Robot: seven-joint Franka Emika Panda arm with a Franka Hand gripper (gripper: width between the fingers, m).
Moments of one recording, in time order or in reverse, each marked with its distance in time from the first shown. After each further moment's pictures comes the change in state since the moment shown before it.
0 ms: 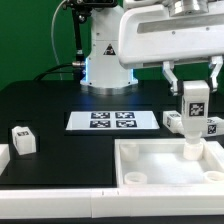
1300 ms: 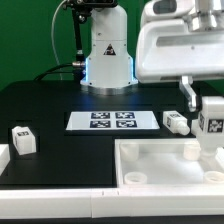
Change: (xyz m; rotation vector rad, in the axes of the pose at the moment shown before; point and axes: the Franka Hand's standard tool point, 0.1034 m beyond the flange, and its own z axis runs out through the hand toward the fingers) arm -0.001 -0.022 0.029 -0.020 0.059 -0.094
